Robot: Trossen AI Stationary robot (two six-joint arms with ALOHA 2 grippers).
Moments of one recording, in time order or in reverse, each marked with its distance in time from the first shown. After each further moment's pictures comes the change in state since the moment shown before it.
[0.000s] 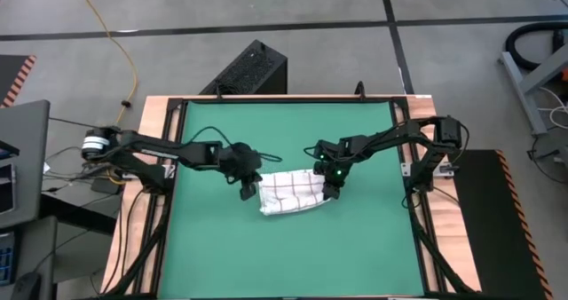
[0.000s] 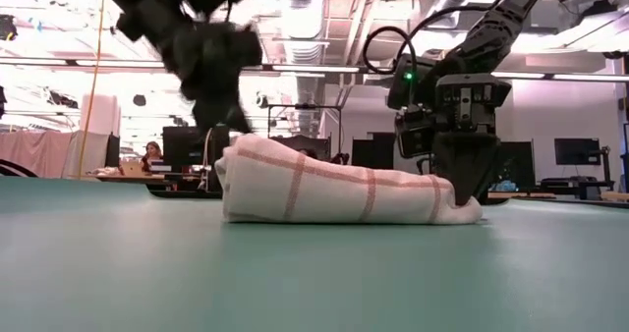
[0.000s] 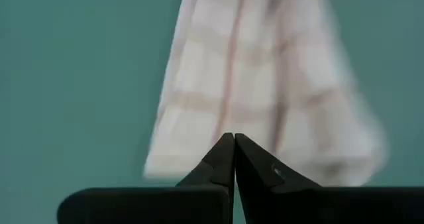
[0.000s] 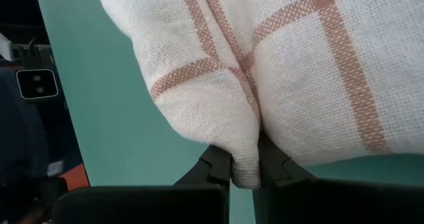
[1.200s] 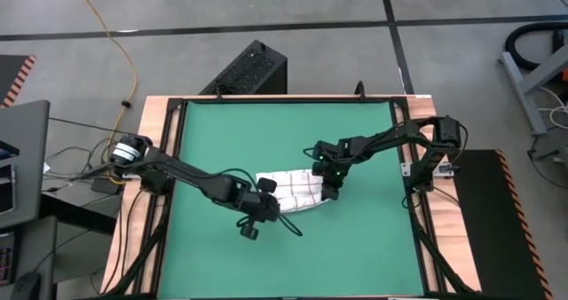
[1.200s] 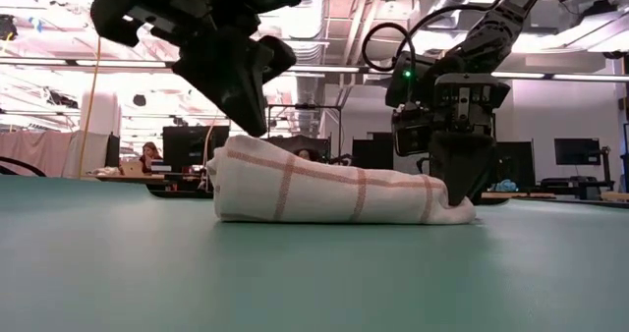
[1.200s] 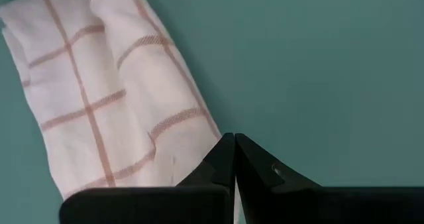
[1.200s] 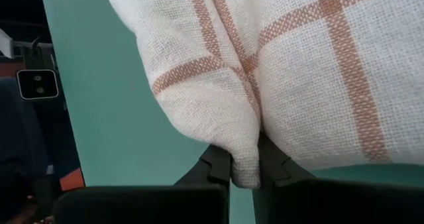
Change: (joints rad) left arm -0.362 0.316 0.427 -0.326 -0.183 0.393; right arm 0.005 0.002 -0.001 0.051 0.015 -0.015
